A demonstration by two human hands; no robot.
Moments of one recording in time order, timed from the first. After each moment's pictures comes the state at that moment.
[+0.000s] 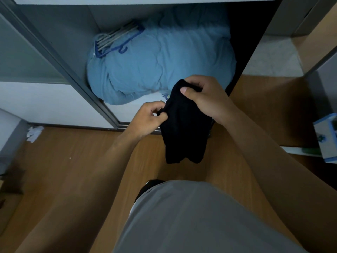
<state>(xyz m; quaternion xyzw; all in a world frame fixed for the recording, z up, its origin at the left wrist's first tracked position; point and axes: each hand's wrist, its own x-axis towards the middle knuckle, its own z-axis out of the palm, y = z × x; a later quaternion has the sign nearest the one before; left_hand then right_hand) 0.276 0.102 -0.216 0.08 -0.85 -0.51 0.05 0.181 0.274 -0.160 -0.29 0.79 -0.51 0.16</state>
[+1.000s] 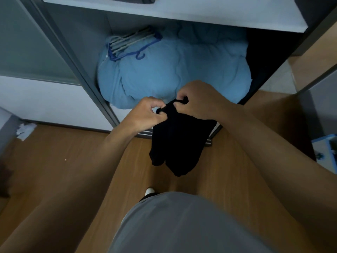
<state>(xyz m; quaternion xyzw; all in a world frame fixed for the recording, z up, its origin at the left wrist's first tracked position) 0.280 -0.036 -0.194 0.07 -0.87 -0.49 0.03 0.192 0.132 -0.117 -0.45 0.87 -0.16 0.09</state>
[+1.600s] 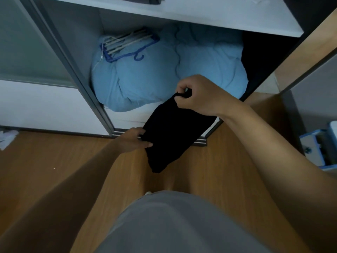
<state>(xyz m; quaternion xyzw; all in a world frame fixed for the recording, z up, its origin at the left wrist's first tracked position) 0.328 -0.139 -0.324 0.09 -0.84 -0.51 -0.18 0.214 0.082 -0.108 -0.41 0.85 -0.28 0.13</state>
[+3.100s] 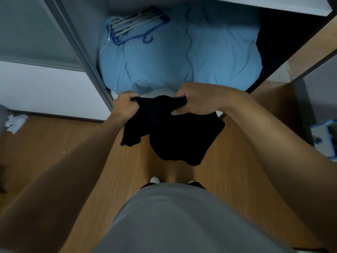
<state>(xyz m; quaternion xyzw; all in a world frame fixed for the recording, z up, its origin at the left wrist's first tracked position) 0.320 -0.167 -0.278 0.25 -0.85 -0.47 0.04 0.241 0.053 -0.127 -0.44 0.81 -0.17 0.35</state>
